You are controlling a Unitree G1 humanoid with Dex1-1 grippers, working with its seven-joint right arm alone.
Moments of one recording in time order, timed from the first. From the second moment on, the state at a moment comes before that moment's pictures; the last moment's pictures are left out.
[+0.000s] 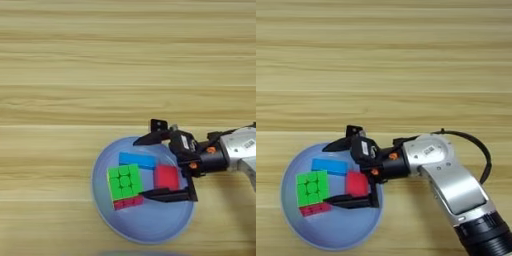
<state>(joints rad) -0.10 -0.62 0.24 -0.25 0.25 0.21 1.31</state>
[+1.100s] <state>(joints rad) -0.27 -0.32 0.03 -0.21 0.29 0.32 0.76</state>
